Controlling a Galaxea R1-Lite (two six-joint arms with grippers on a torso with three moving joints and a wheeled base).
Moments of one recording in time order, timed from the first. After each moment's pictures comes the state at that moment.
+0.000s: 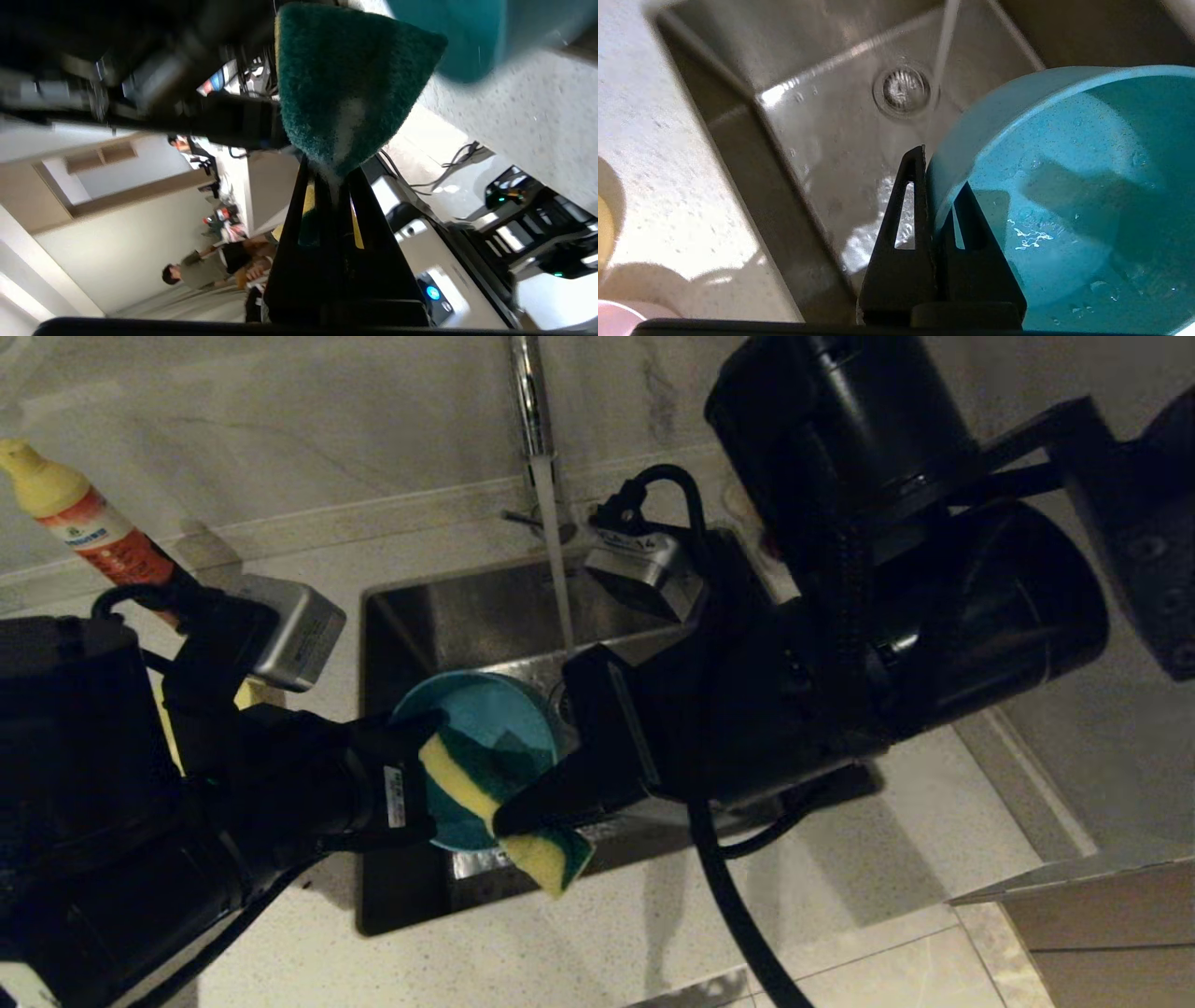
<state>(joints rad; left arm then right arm) -0.72 1.33 -0.67 -0.50 0.41 0.03 0.98 1.83 -1.89 0.63 0.46 0.64</state>
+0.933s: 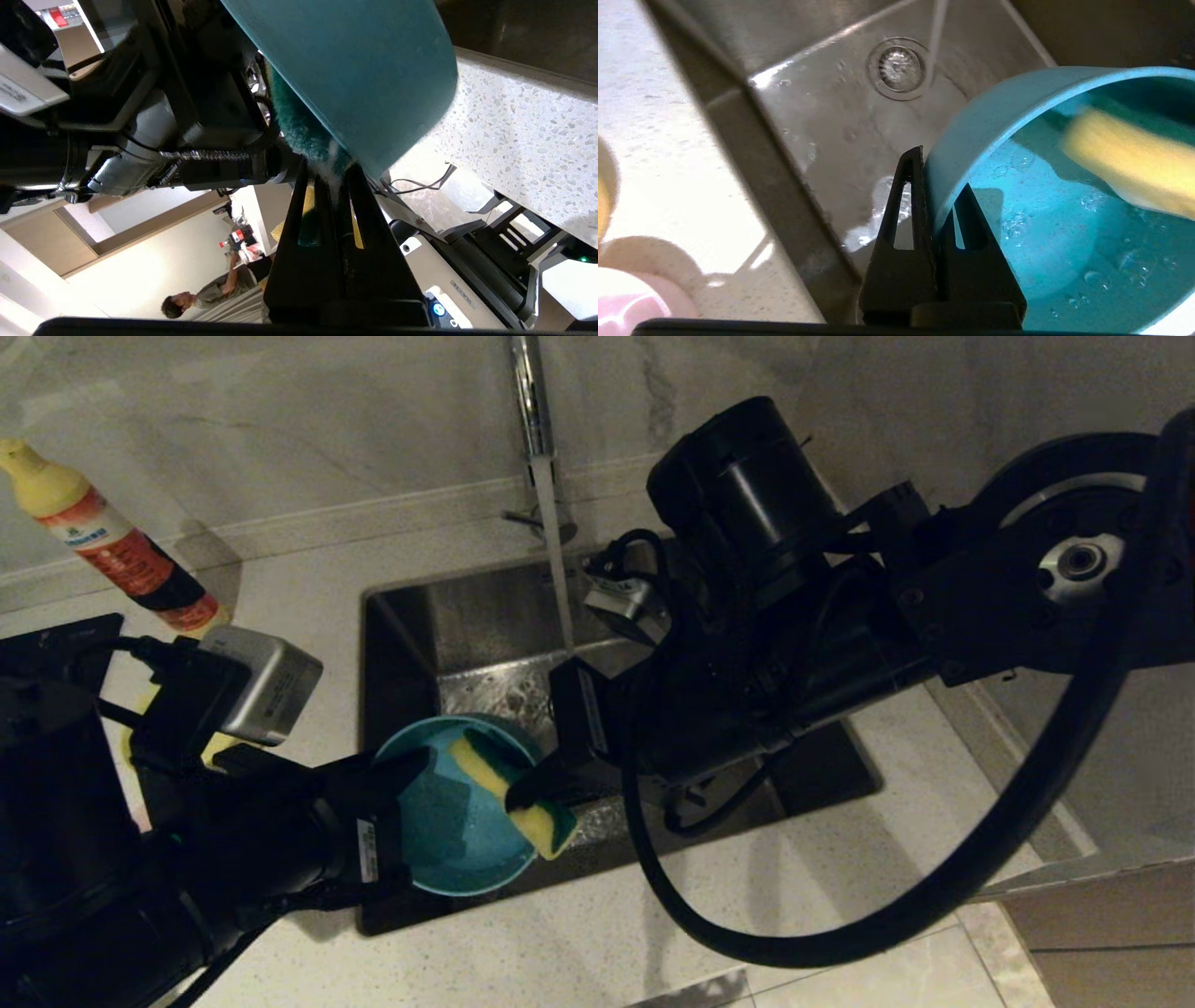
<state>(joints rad) -0.74 1.27 -0.57 -0.53 0.38 0.04 0.91 1.94 -1.93 0.62 0.45 0.71</state>
